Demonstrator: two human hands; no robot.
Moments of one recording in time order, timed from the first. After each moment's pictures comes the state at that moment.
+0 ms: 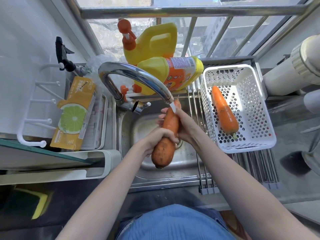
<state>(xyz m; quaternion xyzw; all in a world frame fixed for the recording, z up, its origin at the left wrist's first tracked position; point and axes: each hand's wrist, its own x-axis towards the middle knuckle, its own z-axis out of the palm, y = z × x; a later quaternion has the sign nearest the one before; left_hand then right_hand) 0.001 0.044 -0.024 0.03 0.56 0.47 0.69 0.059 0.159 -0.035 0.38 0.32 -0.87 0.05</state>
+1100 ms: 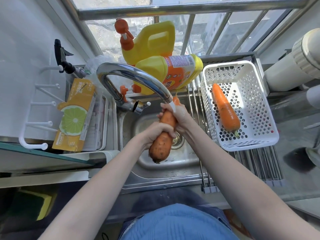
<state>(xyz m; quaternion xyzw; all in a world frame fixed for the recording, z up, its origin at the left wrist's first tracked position) -0.012 0.052 -0.031 0.06 0.62 0.44 0.65 0.034 0.155 -0.033 0.42 0.32 -0.85 -0.08</state>
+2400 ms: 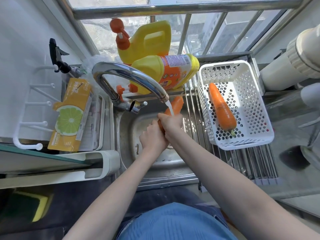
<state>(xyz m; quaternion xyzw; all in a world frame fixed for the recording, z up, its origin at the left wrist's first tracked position) 0.024 0.052 -0.028 0.24 0.92 0.12 0.28 0.030 0.125 -0.054 0.66 0.41 -0.63 -0.08</state>
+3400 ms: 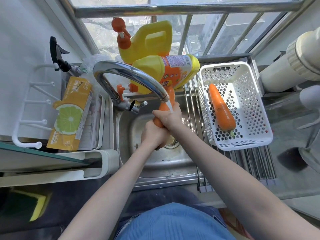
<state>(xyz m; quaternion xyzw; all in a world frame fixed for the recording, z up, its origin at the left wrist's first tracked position) 0.012 0.060 -0.038 0.06 0.84 0.35 0.40 0.028 0.137 -0.030 0.56 0.58 -0.59 -0.03</state>
